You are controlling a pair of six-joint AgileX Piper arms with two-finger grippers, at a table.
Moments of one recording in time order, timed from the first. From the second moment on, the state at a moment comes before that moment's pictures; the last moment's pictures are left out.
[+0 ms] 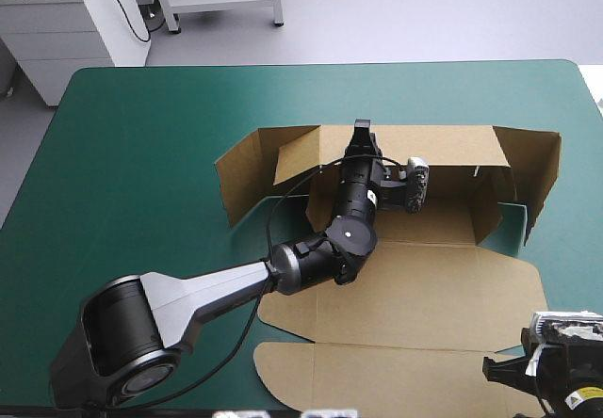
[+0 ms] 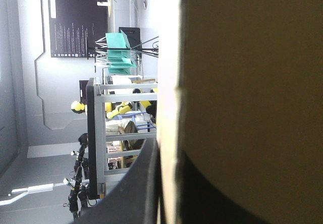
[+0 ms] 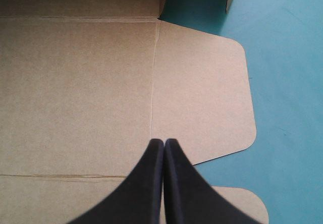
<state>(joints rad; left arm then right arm) -1.08 1.95 -1.52 1.56 0.75 -0.33 -0.21 0.19 -0.48 0.16 1.05 -0.16</state>
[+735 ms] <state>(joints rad) -1.09 1.97 -1.51 1.59 0.77 -0.37 -0.21 0.81 -1.15 0.19 0.96 -0.14</state>
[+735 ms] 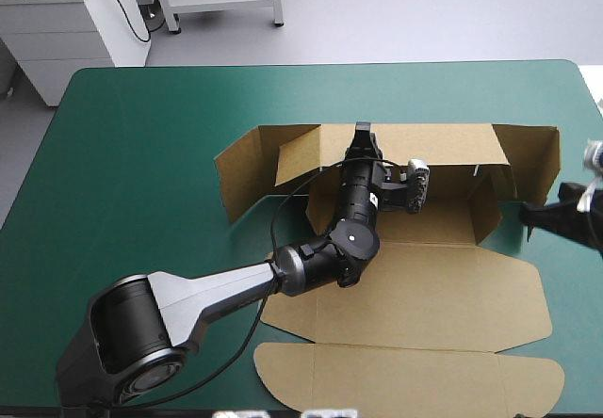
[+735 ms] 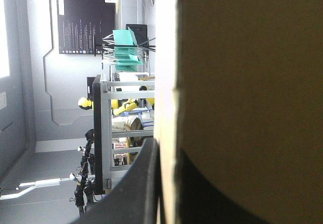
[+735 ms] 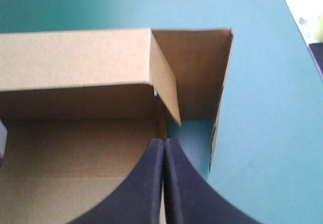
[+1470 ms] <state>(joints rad) -1.09 1.98 -1.51 1.57 0.79 -0.37 -0.21 1.62 -1.71 0.21 1.00 -0.17</state>
